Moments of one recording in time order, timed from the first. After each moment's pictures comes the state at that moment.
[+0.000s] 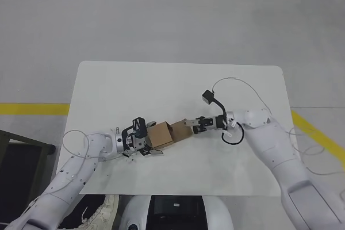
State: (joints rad) left arm 0.98 -1.04 -0.97 -1.18 1.48 -0.92 0.36; right arm -0.60 -1.29 0.89 -0.75 0.33 -0.52 1.28
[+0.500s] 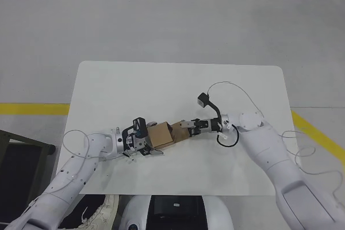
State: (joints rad) left arm 0.98 -1.04 -0.97 -1.19 1.48 -0.92 0.36; right arm -0.60 -1.34 0.84 -0.70 0.45 -0.51 1.31
